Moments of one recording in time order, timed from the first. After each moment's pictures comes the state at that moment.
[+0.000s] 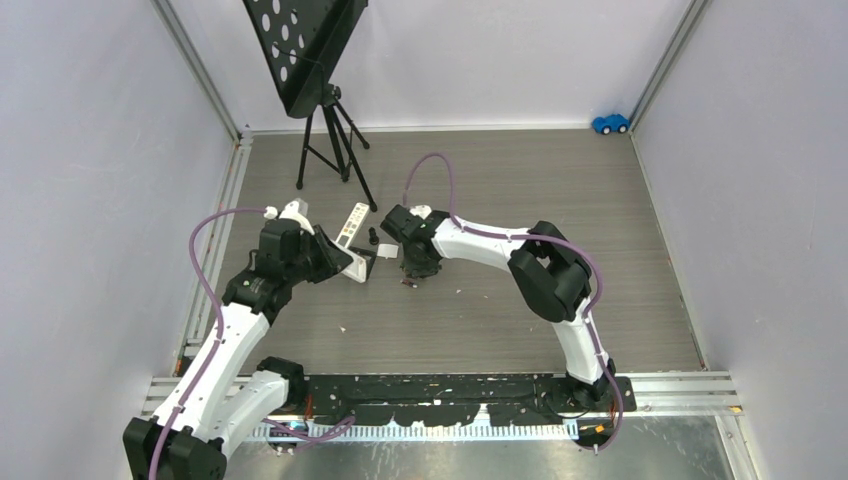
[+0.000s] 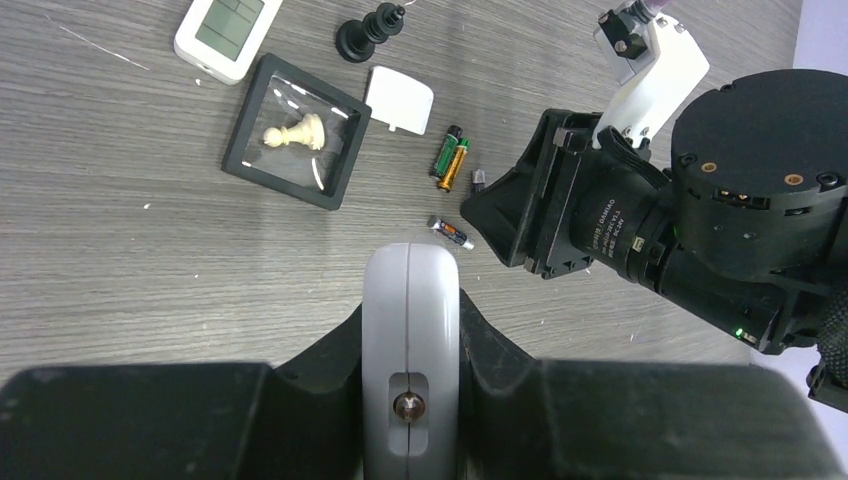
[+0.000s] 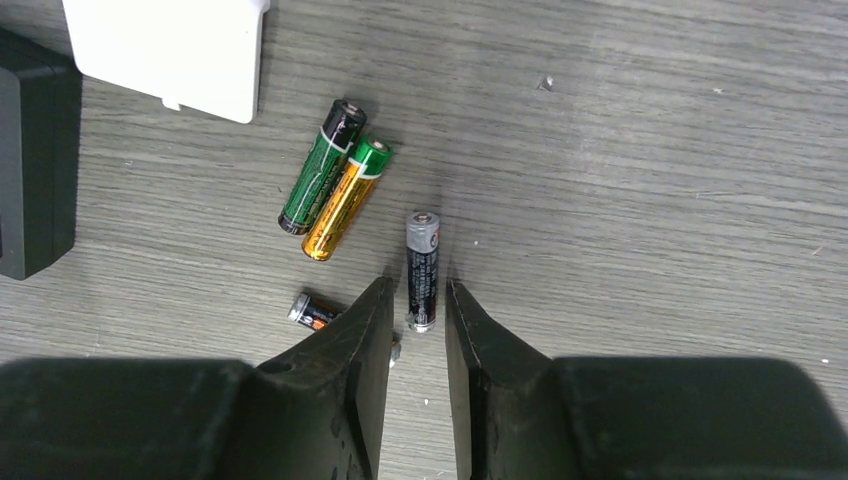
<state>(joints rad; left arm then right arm) -0.26 0.84 0.71 -0.51 0.14 -0.65 0.91 2.10 1.56 -0.69 0.23 0.73</state>
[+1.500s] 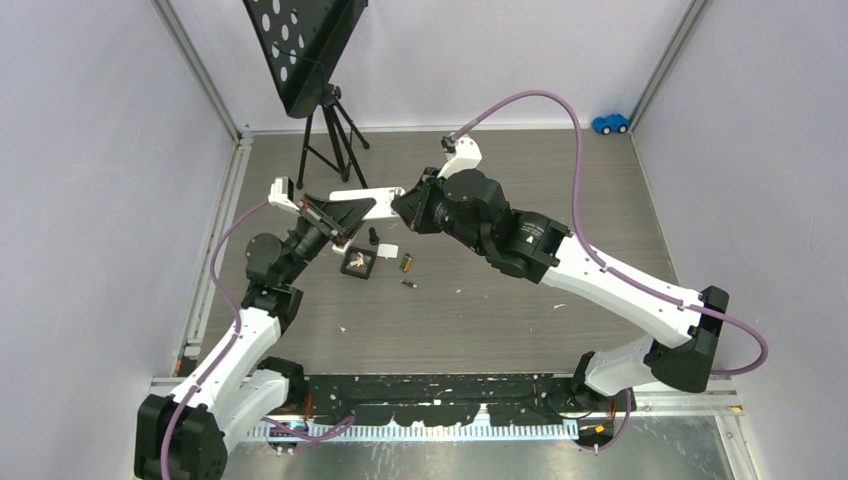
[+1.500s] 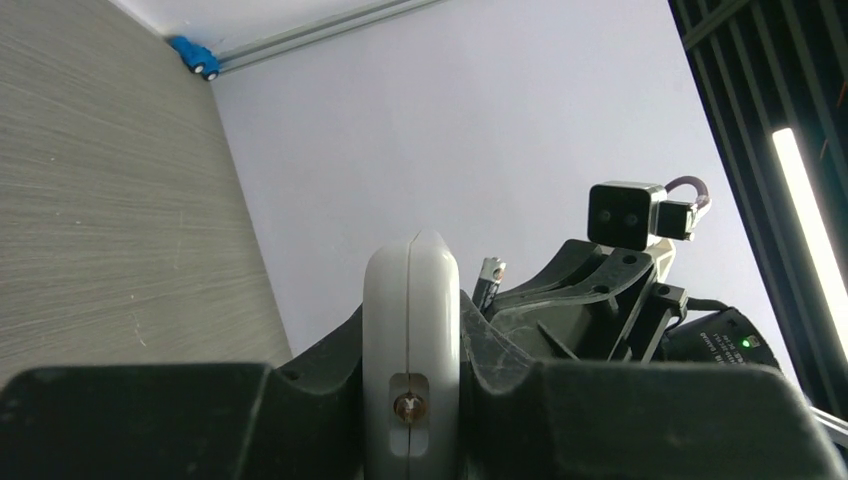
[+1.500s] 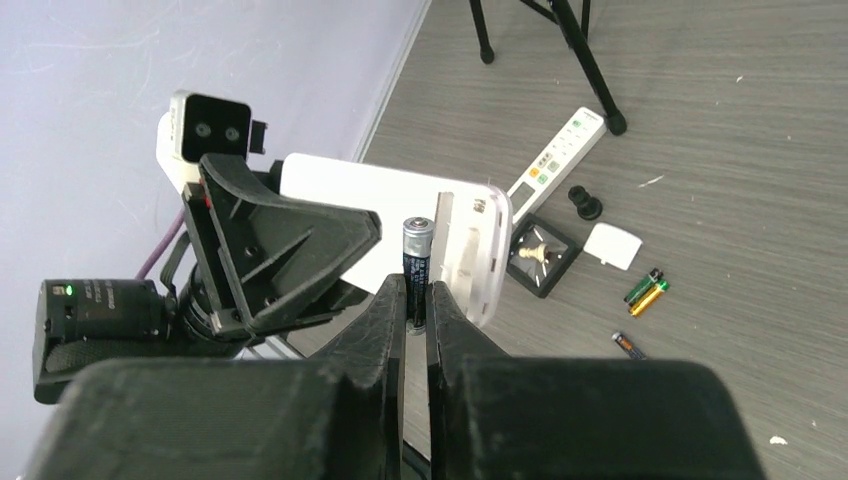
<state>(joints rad) -0.26 0.88 0.48 0.68 0.43 -1.44 1.02 1.38 1.44 -0.34 0.31 0.74</state>
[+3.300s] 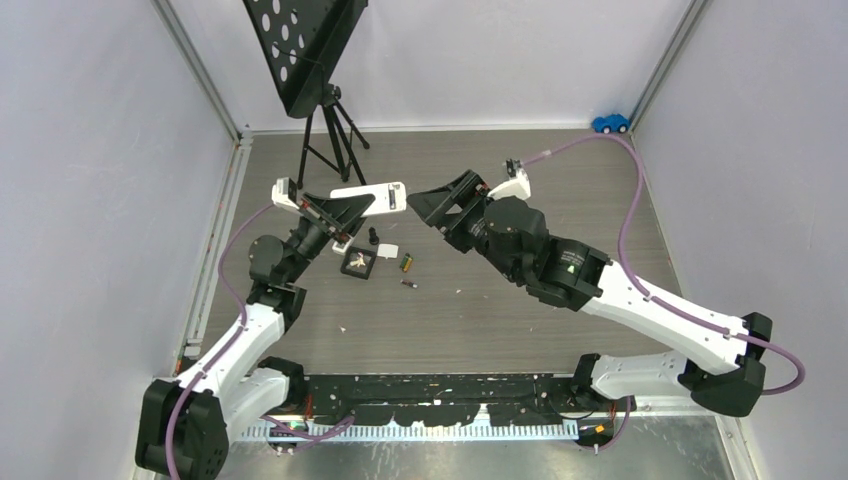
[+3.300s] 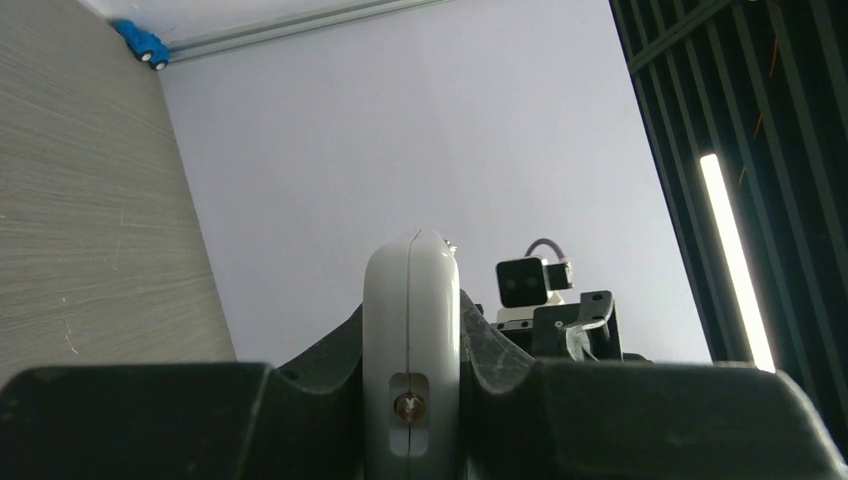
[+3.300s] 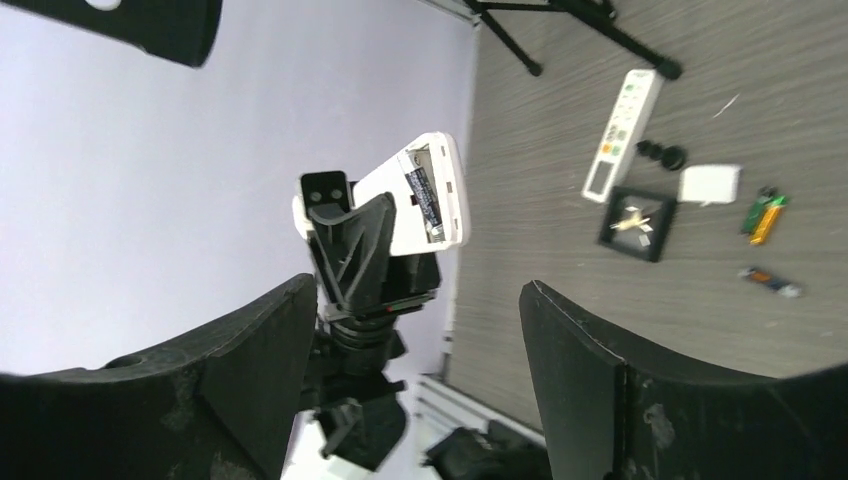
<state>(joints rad) -0.26 0.94 0.45 0.82 0.42 -1.59 1.07 1.18 1.29 -0.34 0.48 1.15</state>
